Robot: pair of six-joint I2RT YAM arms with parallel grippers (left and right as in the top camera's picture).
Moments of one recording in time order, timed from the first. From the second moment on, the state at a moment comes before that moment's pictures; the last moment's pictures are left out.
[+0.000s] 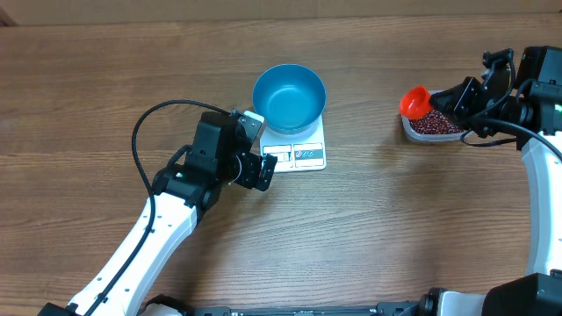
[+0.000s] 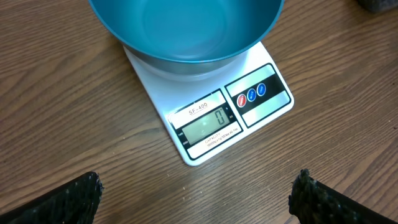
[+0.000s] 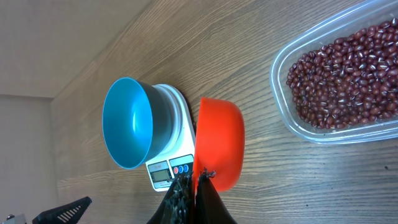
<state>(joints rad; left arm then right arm) -0.38 1.33 0.90 -0.45 0.15 0.00 -0.24 1.50 1.41 -0.93 -0.59 0.33</state>
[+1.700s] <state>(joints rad) -0.38 1.33 0.90 -0.45 0.15 0.00 -0.24 1.93 1.72 -1.07 -0.08 0.01</state>
